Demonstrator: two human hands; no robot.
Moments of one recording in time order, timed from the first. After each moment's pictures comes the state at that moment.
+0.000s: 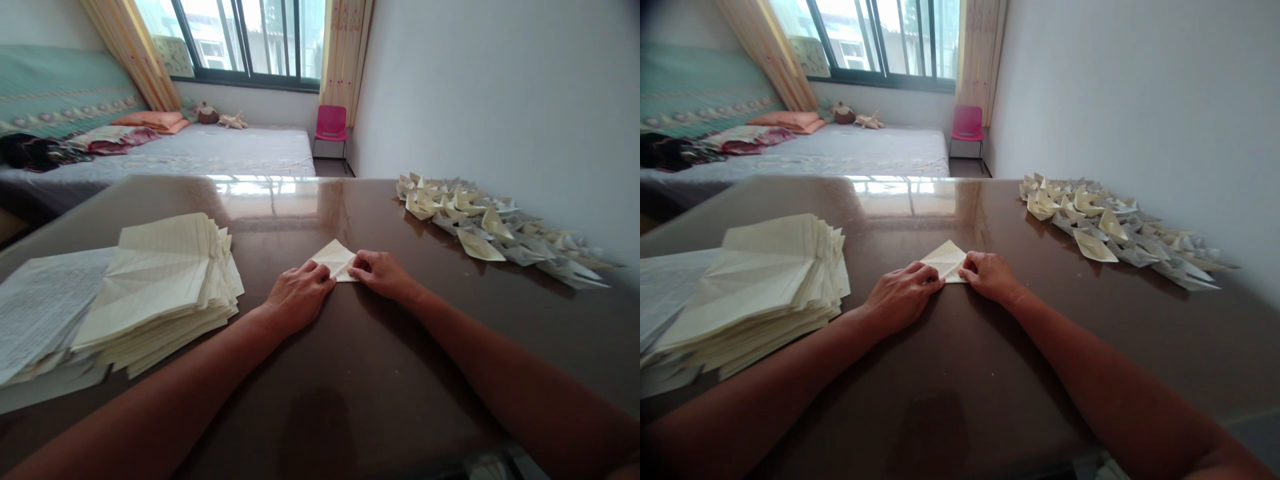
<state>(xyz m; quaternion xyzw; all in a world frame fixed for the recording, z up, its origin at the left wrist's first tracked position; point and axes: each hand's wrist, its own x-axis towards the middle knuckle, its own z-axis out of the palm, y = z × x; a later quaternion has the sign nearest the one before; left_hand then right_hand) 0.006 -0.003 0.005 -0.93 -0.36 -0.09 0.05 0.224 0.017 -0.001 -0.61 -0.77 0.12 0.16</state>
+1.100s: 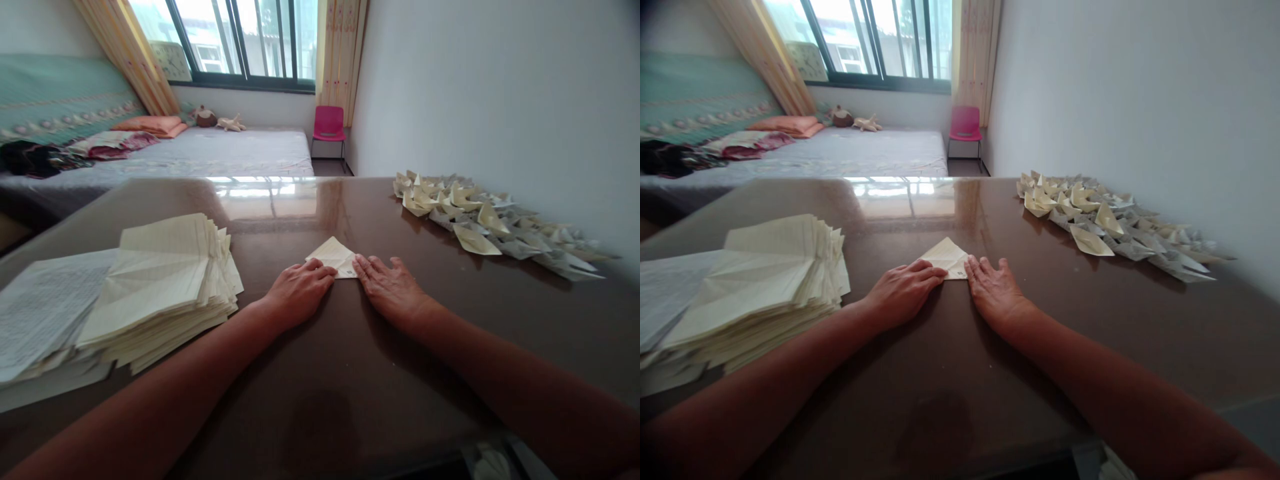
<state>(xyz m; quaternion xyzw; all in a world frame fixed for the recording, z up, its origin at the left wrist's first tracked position) 0.007 0.002 0.004 -0.95 -0.31 -0.08 0.06 0.219 -0.027 0.000 -0.54 -0.82 -0.14 -0.13</state>
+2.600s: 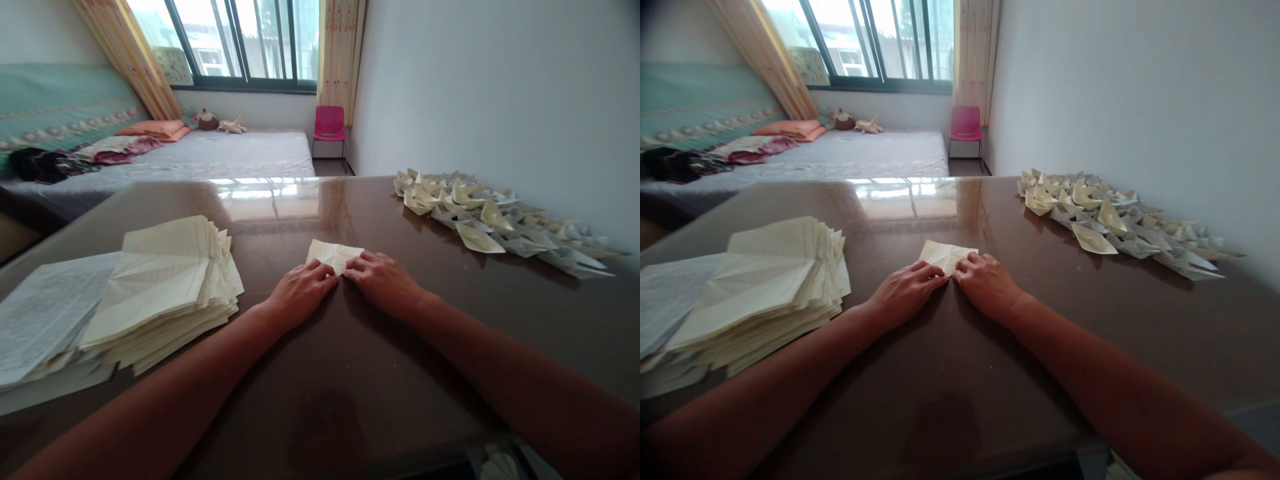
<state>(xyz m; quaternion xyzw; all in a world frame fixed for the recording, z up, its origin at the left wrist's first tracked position) 0.009 0.006 -0.002 -0.95 -0.30 -0.10 0.05 0.217 -0.013 0.019 -0.45 -0.89 -0.10 0.00</state>
